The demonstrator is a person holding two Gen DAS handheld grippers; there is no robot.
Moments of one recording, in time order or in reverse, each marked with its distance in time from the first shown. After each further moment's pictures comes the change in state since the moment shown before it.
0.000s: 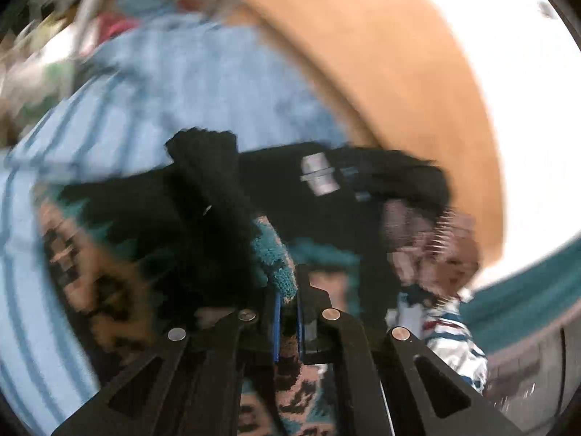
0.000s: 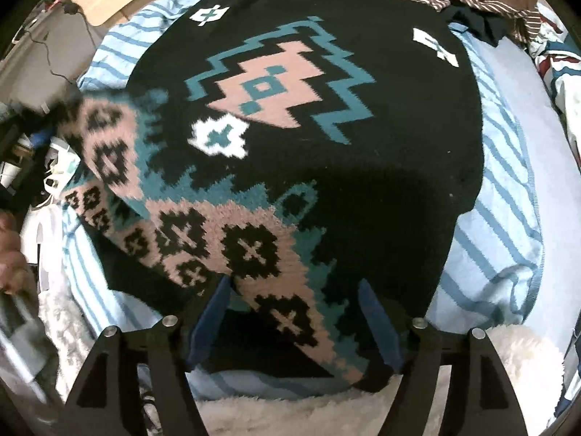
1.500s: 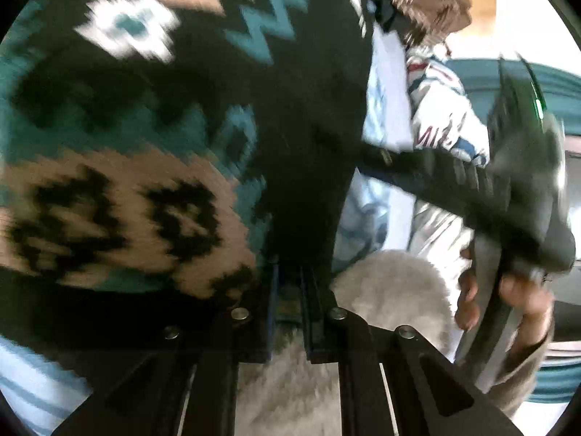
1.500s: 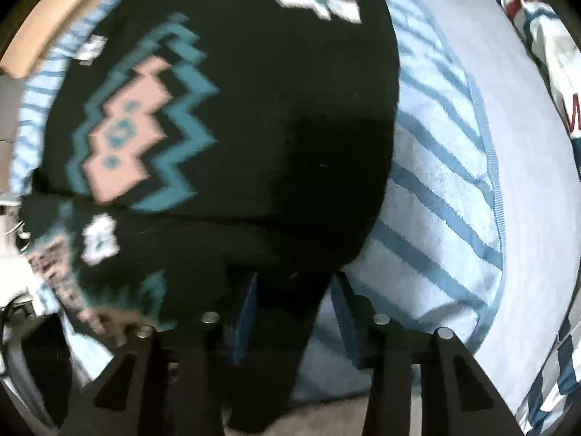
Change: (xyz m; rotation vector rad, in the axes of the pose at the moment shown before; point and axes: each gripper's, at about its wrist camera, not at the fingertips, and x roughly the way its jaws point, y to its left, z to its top) left arm 0.080 -0.061 -0.187 0.314 0.849 -0.145; right arm -0.004 -0.116 0.044 0.149 0.095 -0.037
